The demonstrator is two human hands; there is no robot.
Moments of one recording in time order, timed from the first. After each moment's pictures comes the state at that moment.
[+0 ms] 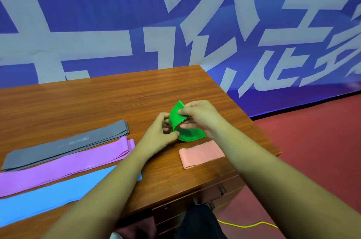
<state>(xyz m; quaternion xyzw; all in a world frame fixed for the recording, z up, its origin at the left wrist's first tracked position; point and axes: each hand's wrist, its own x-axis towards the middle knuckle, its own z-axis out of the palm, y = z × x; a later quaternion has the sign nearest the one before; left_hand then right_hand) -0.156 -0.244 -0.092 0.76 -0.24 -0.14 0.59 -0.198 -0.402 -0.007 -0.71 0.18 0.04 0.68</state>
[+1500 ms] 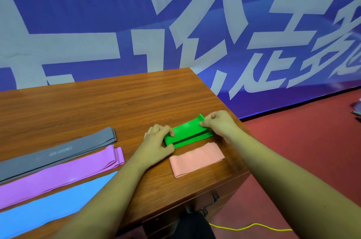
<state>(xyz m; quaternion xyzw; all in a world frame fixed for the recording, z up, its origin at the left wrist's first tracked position) -0.147 -0.263 -0.115 0.88 -0.33 -0.05 0.34 -0.192 -0.496 -0.052 -0.84 0.29 0.00 0.47</state>
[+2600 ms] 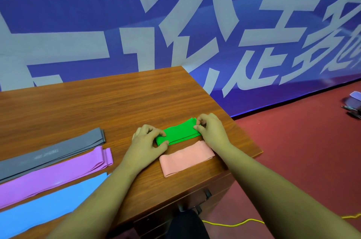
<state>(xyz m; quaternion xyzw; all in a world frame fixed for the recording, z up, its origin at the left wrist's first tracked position) -0.151 -0.267 -0.127 0.89 -0.31 0.02 0.34 -0.207 -0.505 -0.097 -0.93 0.16 -0.13 0.30</state>
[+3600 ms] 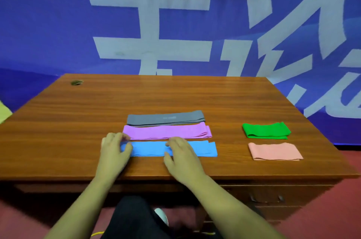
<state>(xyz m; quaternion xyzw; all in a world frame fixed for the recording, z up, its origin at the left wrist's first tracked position) -0.267 0.084 -0.115 0.93 0.04 0.20 0.31 -0.285 -0.144 -0.100 -0.94 -0.16 -0.08 0.28</state>
